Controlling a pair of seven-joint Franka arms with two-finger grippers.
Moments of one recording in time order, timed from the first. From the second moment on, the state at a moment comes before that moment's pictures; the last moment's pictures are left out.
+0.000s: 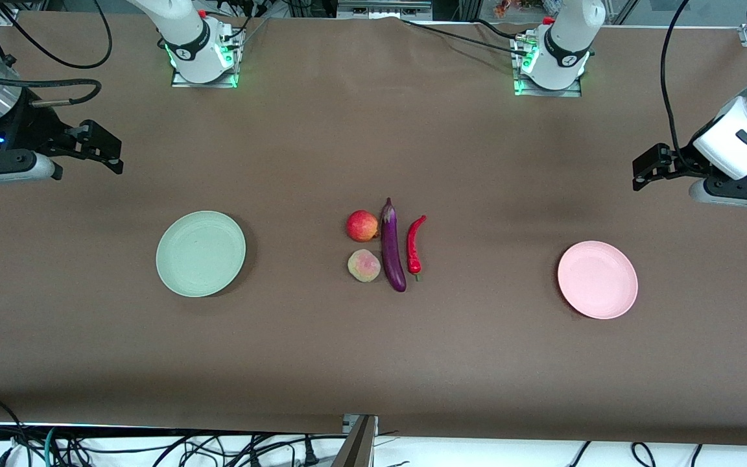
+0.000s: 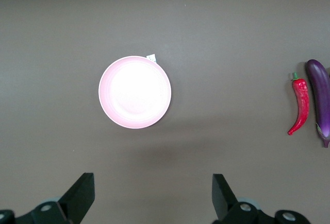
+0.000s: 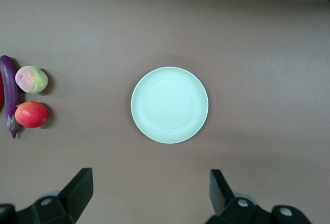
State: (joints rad) left arm 0.02 0.08 -0.10 -1.57 0.02 1.65 0.01; right arm 0.25 0.12 -0.09 -1.40 0.02 1.57 0.05
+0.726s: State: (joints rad) left arm 0.01 0.08 -0.11 -1.57 0.02 1.62 0.01; right arm 0.25 0.12 -0.09 -1.40 0.02 1.57 0.05
